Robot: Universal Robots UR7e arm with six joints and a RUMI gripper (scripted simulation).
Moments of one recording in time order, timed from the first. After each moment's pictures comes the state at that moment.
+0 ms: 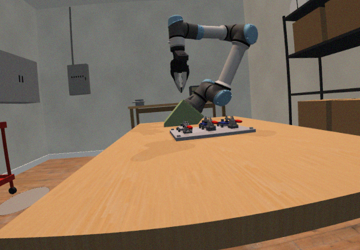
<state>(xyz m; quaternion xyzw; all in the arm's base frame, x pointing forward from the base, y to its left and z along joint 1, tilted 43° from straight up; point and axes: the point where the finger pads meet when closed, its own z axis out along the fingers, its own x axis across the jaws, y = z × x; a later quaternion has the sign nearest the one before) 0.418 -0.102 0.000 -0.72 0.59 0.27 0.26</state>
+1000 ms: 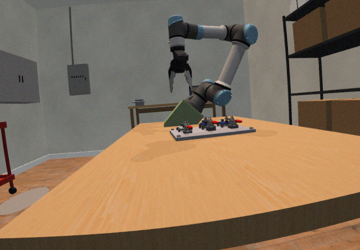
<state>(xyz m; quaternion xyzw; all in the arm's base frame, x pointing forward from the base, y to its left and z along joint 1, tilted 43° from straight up) 0.418 -0.102 0.000 -0.72 0.59 0.27 0.26</state>
